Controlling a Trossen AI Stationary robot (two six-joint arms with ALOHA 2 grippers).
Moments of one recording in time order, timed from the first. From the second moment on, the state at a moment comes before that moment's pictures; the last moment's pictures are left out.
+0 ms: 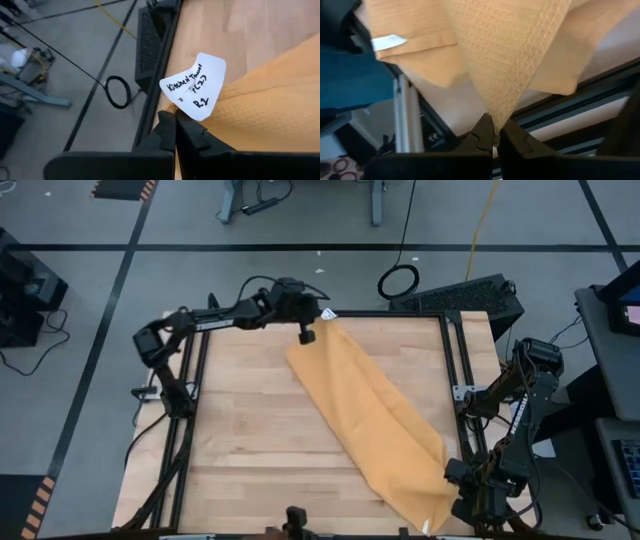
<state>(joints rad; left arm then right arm) 0.56 1.76 1.27 -0.09 0.11 0.49 1.22 1.38 0.91 -0.86 -0.10 1.85</state>
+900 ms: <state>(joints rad) 0.58 1.94 1.36 0.02 0.16 0.56 1.27 1.40 1.13 -1.08 -0.19 2.16</state>
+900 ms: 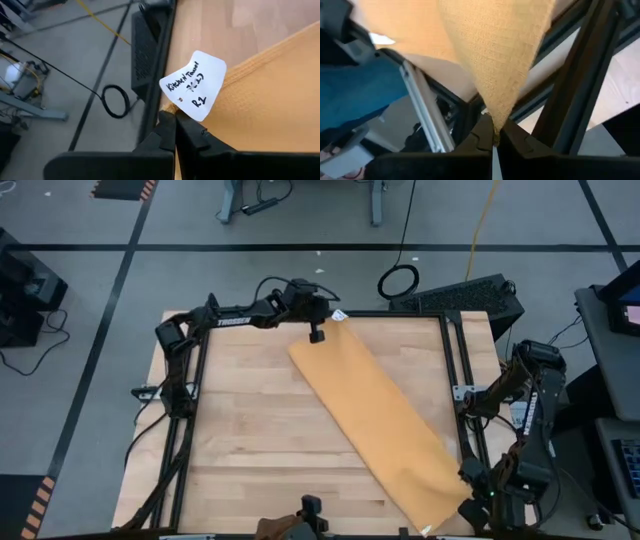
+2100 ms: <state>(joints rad) 0.58 1.88 1.21 -0.39 0.34 0.29 1.26 1.51 1.12 -1.10 -0.18 2.11</state>
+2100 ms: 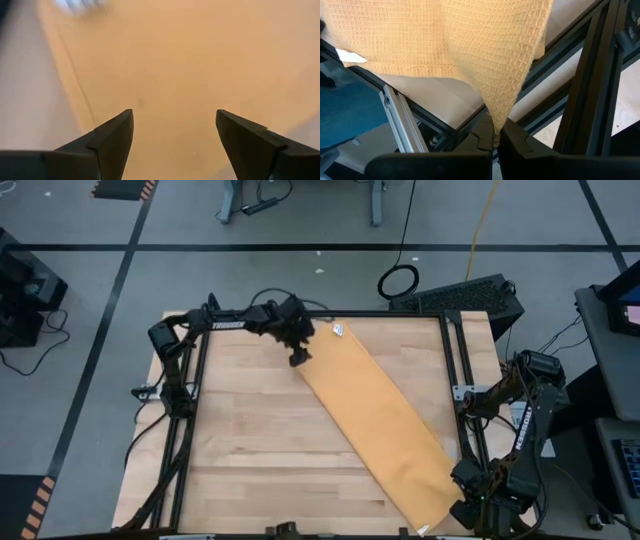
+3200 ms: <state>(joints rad) 0.56 1.64 1.01 -0.51 0.09 0.21 1.22 1.51 1.12 -1.18 -0.11 2.13</state>
